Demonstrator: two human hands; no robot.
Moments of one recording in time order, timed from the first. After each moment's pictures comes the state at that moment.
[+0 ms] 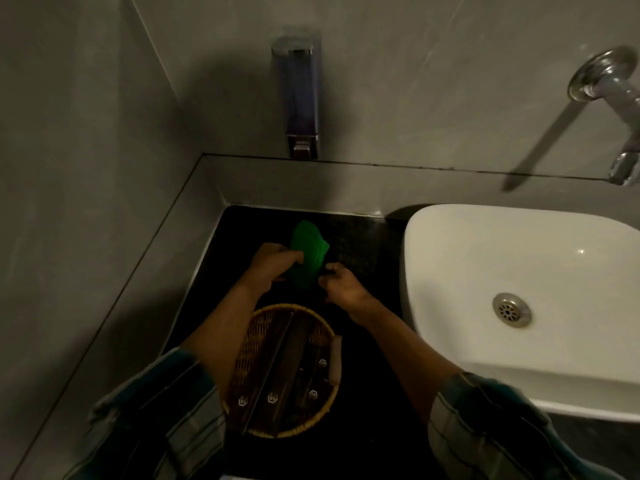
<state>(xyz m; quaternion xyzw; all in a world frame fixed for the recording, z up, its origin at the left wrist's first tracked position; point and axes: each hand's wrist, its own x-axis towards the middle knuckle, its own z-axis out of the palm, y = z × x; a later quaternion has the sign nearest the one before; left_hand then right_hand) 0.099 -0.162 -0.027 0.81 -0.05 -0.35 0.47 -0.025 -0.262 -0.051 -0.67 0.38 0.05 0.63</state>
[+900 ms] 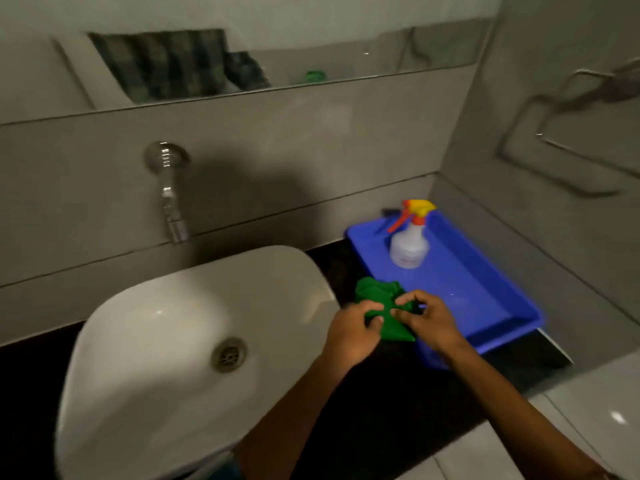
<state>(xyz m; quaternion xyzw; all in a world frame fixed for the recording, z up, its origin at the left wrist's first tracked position) -0.419 -0.522 0.044 0.71 -0.53 -0.32 0.33 -0.561 -0.596 0.035 -0.64 0.58 -0.26 0.43</state>
